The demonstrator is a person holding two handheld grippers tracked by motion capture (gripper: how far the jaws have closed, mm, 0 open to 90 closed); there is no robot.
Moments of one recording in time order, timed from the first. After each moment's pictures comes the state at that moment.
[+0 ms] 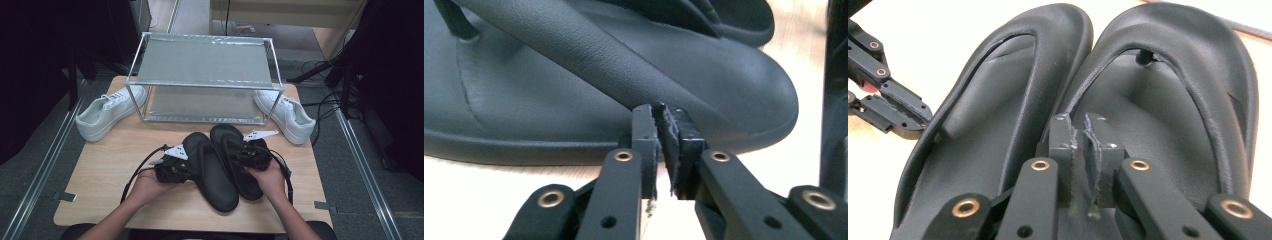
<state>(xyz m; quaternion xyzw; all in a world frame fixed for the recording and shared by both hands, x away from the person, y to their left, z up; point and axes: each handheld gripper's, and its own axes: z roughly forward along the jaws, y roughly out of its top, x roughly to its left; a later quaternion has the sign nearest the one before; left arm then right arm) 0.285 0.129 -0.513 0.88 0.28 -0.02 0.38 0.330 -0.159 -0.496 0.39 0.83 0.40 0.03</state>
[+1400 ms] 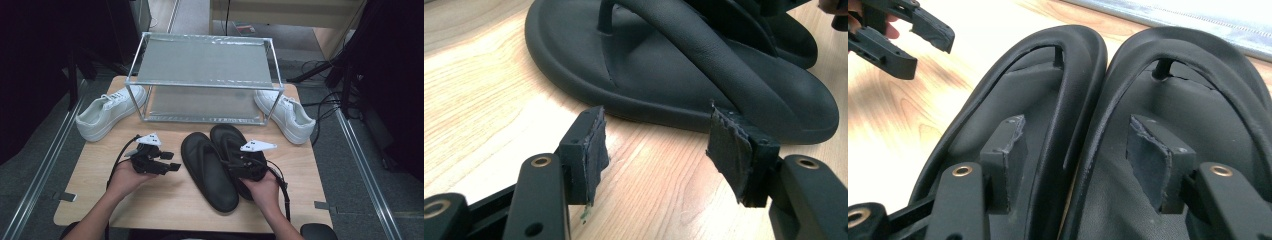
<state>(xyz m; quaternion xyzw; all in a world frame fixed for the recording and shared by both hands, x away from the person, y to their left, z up) 0.305 0.195 -0.506 0.84 0.35 0.00 0.41 0.301 -0.147 -0.504 0.38 0.81 0.44 0.09</state>
